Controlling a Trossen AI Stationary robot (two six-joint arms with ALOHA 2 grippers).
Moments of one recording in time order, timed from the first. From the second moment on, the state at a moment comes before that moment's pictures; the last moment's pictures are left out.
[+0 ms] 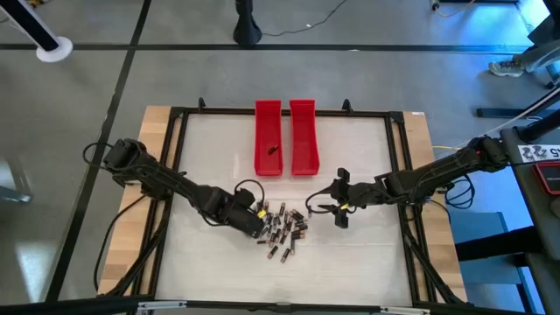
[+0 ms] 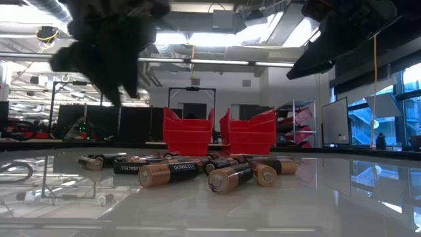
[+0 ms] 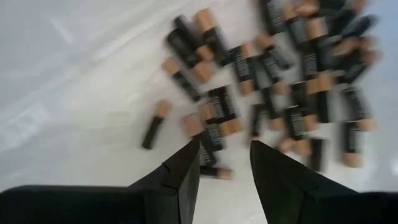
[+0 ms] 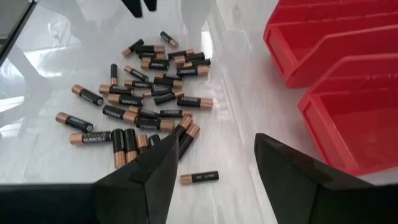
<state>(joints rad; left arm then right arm) -0.39 1.65 1.14 -0.74 -0.26 -1.39 0.30 1.18 0.67 -0.12 0.29 0.26</state>
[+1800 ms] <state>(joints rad) -0.40 1.83 1.10 -0.68 -0.21 -1.37 0.30 1.18 0.67 -0.05 0.35 0.20</state>
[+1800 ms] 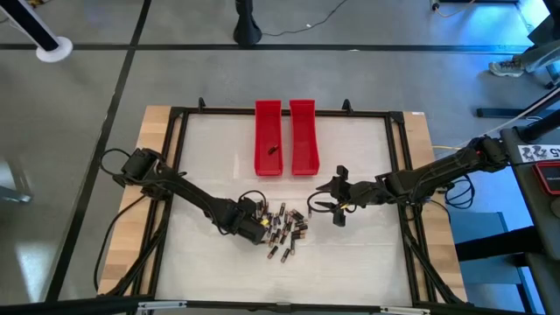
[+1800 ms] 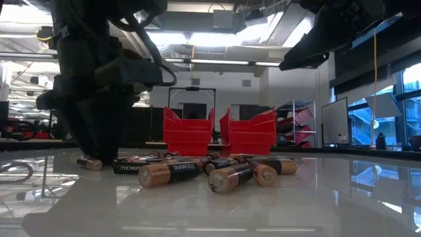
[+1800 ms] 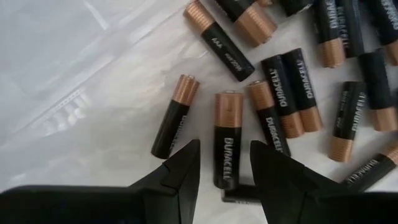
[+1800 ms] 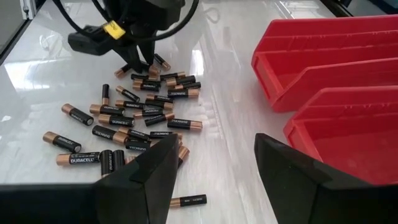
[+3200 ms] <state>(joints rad) -0.10 1.47 1.19 -0.71 -0.44 -0.87 0.30 1.18 0.67 -0.05 0.35 0.20</state>
